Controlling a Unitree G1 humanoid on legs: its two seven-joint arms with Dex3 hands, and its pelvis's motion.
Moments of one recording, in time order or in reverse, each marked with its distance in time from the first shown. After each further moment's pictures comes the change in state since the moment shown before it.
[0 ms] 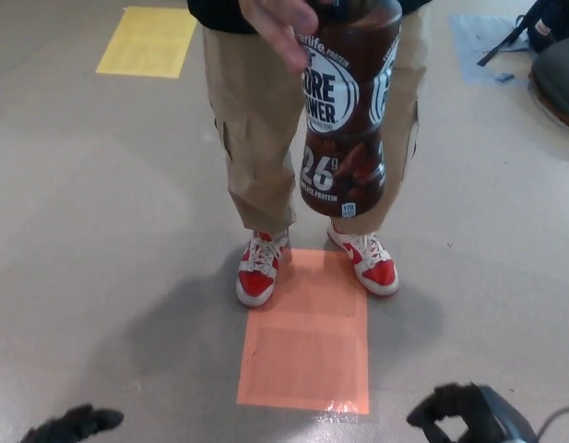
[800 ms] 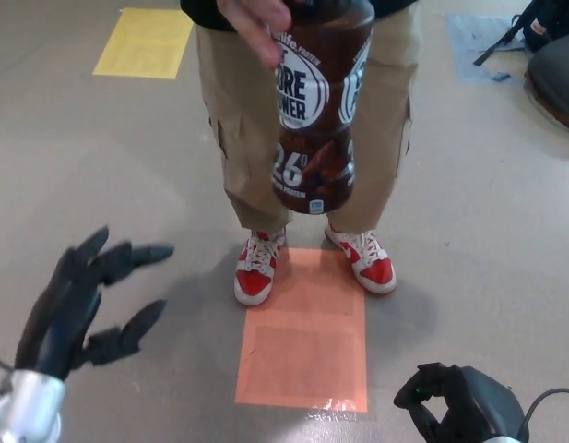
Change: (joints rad) left_arm -0.027 0.101 0.017 -0.561 -0.098 -0.181 -0.135; right_arm -0.042 0.019 0.063 0.119 -0.088 -0.159 -0.214
